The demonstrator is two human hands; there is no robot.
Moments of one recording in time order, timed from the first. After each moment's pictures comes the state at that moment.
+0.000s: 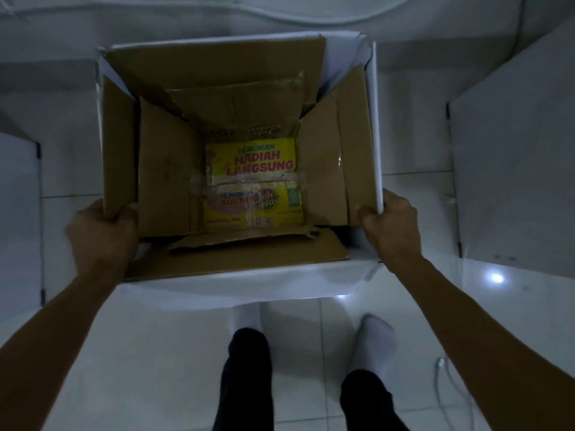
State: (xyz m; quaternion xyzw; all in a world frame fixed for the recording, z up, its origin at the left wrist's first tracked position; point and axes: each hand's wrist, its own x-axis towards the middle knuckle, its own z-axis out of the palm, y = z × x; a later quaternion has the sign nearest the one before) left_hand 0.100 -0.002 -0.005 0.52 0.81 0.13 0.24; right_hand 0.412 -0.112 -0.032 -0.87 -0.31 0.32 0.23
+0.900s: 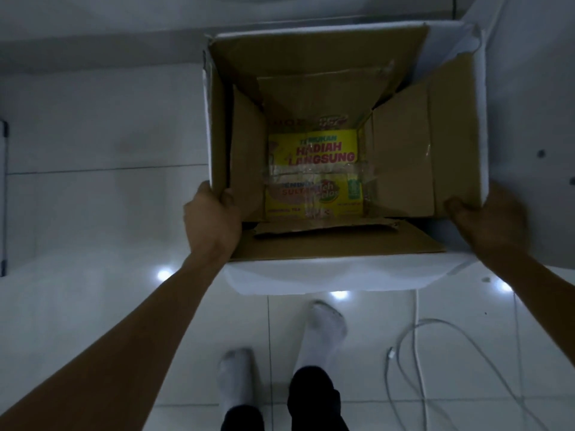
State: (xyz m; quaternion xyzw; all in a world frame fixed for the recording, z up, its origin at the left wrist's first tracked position) left_hand 0.318 -0.122 -0.037 0.58 0.75 0.13 0.29; right_hand 0.636 -0.241 -0.037 -0.92 -0.29 0.23 0.15
